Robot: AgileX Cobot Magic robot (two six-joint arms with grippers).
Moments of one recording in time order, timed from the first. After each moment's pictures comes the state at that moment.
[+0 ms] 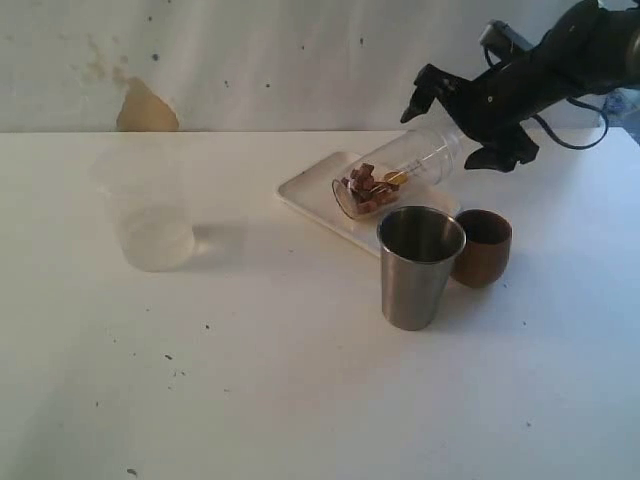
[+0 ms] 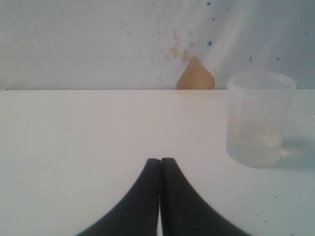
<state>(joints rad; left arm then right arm) 0.08 0.00 -0.01 -0.05 0.22 0.08 -0.02 2.11 -1.69 0.57 0.62 0.10</state>
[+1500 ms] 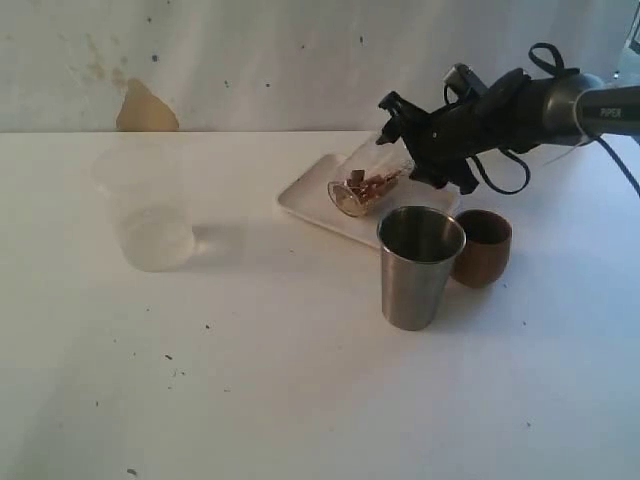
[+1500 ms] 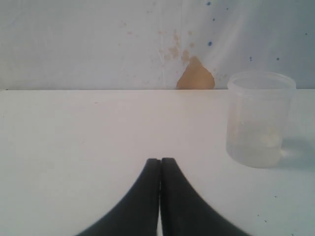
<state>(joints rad) 0.08 0.00 -0.01 -0.05 0.22 0.08 0.07 2.28 -1.71 0.76 0.34 0.11</state>
